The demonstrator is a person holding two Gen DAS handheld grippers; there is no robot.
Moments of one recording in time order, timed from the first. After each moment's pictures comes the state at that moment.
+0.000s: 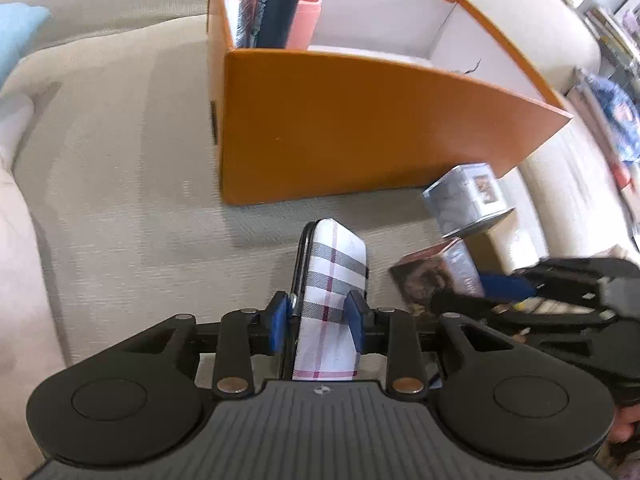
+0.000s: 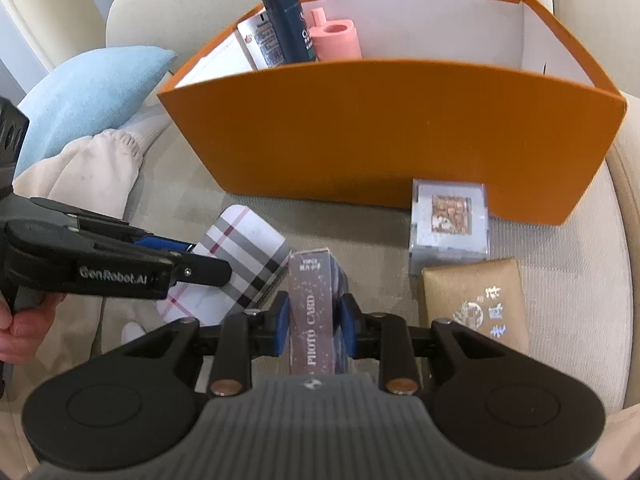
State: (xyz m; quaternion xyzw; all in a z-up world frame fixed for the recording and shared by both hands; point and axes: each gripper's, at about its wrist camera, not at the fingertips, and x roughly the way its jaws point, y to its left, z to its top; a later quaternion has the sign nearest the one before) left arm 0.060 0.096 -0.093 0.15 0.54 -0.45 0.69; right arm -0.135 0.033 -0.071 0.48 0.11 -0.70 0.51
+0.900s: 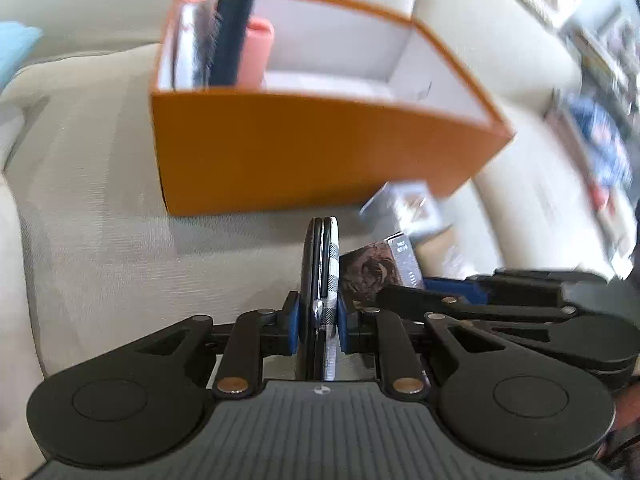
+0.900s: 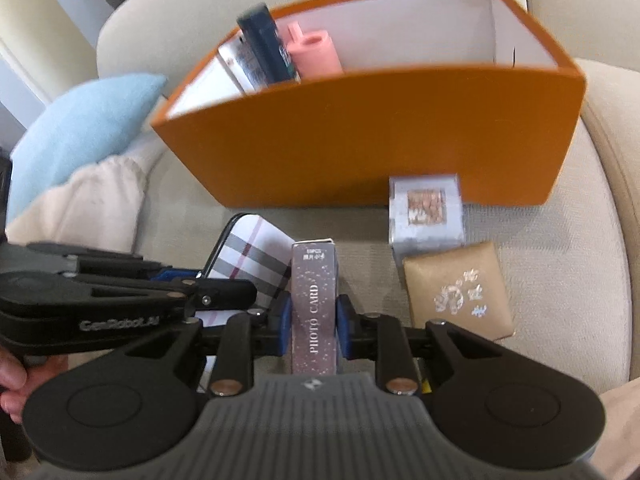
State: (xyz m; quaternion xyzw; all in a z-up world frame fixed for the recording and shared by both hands) left arm 0.026 0.093 -0.058 0.11 0.53 -0.46 0.70; right arm -0.149 0.062 -0.056 0.49 0.05 -0.71 0.50
